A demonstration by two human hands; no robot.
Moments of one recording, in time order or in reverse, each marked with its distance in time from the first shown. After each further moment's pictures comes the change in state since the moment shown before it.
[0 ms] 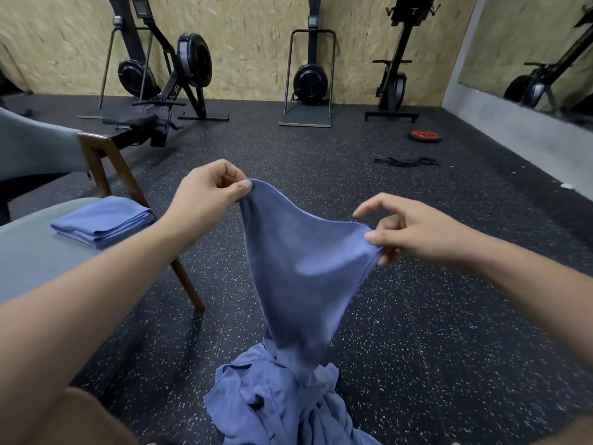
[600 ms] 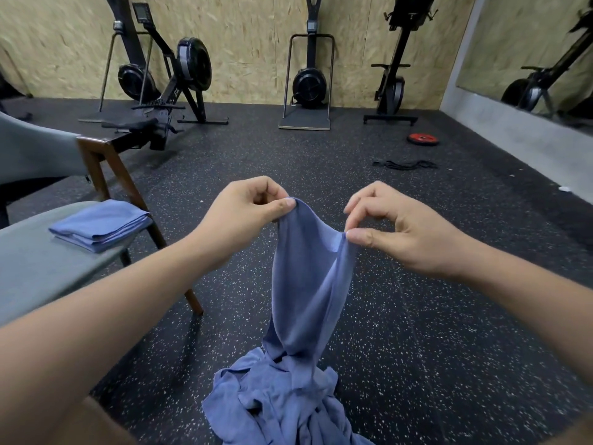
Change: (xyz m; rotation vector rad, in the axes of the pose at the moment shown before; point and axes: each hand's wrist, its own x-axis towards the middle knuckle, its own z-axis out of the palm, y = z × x) left_hand -0.031 0.042 0.037 -0.194 -0.206 0.008; right_hand -0.010 -0.028 0.014 -0.275 0.098 -0.388
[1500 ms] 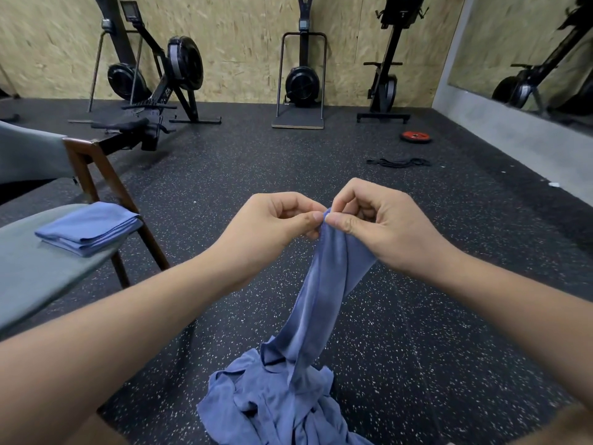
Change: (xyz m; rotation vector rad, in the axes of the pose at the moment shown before) left_hand -0.024 0.031 0.042 -0.202 -0.154 0.001; right_hand 0.011 0.005 0.021 0.162 0.215 0.005
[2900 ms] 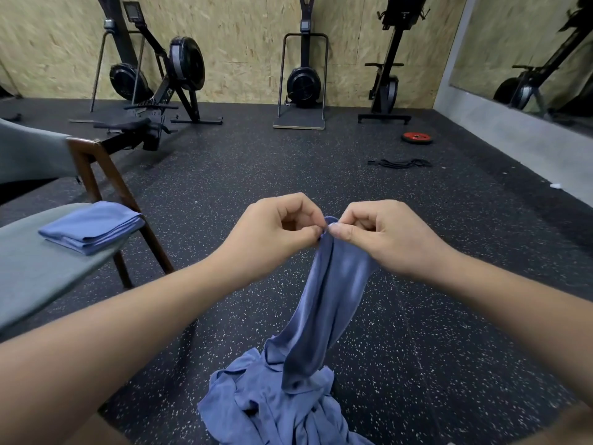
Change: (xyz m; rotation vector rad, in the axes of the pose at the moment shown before) left_hand -0.002 -0.009 -0.003 0.217 -0.037 0.117; right_hand -0.004 0.003 -0.002 -0.200 -0.101 0.101
